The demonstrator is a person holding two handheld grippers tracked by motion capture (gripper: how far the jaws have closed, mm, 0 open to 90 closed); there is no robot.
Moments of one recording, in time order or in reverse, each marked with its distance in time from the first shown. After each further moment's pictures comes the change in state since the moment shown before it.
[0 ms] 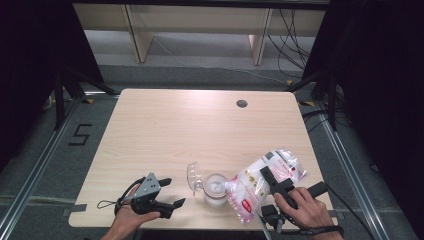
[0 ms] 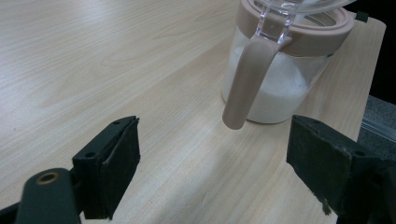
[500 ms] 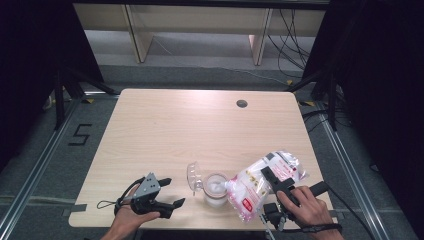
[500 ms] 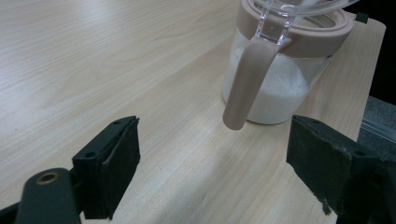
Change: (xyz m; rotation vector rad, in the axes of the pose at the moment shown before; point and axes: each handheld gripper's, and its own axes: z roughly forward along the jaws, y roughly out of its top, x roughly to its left) left arm 0.000 0.000 0.000 -0.001 0.002 0.002; right arm 0.009 -0.006 0.007 -0.061 -0.007 0.101
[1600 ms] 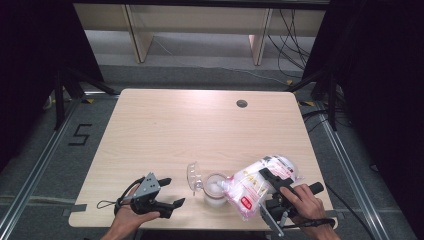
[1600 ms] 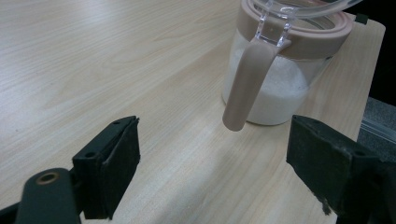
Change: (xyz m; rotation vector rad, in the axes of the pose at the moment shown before) left arm 0.000 0.000 0.000 -0.005 0.001 -0.009; right arm 0.011 -0.009 0.012 -0.095 0.040 0.224
